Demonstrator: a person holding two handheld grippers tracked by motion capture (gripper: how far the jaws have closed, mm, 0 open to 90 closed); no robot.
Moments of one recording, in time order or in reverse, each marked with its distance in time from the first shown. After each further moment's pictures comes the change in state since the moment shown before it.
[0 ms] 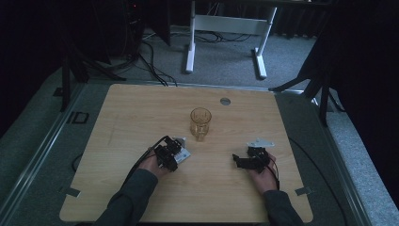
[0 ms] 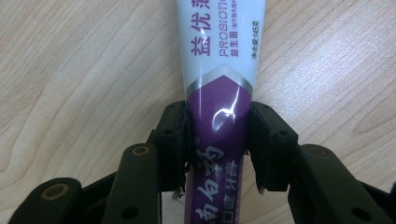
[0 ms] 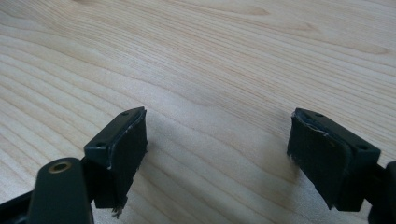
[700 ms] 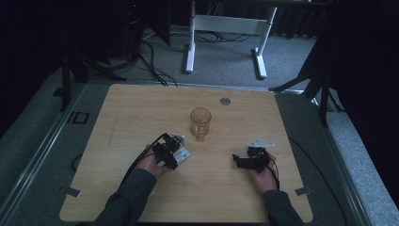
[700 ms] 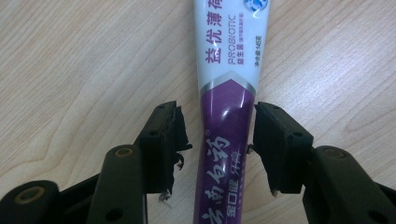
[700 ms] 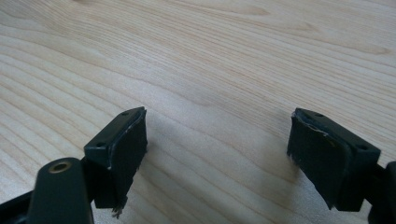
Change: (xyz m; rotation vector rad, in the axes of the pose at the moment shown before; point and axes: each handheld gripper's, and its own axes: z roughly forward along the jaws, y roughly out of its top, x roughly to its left) left arm -0.001 -0.003 -0.019 -0.044 0.049 0.003; right arm 0.000 0.000 0.000 0.000 0.000 -0.001
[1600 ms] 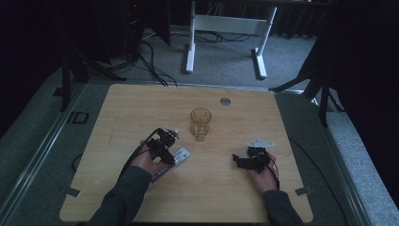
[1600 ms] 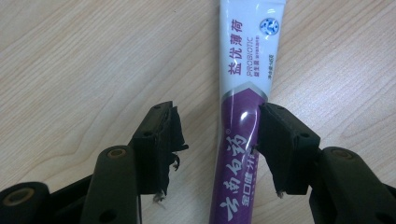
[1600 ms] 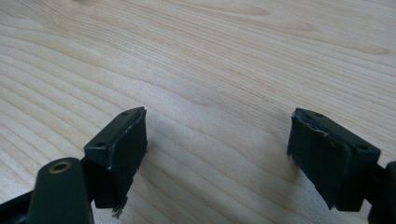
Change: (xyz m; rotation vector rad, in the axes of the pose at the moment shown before) left arm 0.012 -0.006 -0.020 -0.086 0.008 -0.050; right arm 0.000 0.000 0.000 0.000 0.000 0.000
